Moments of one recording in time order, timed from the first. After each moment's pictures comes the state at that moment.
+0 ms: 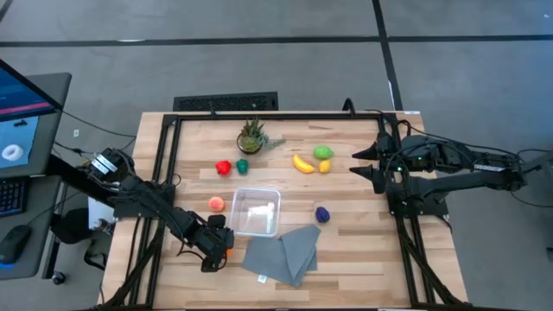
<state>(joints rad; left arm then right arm) -0.63 1.58 0.73 -0.36 -0.05 -0.61 -0.03 0.57 0.78 -0.66 0.11 0.31</state>
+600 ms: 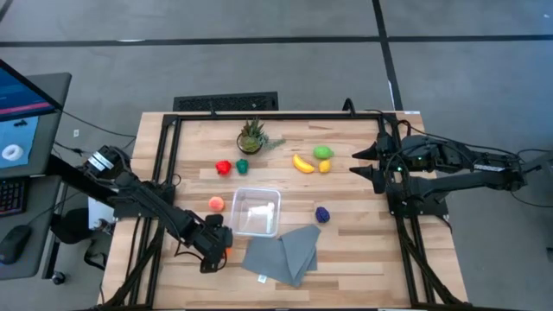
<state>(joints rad) -0.63 1.52 0.77 -0.42 -0.08 -0.66 -0.03 0.57 0.78 -0.66 0.11 0.31</state>
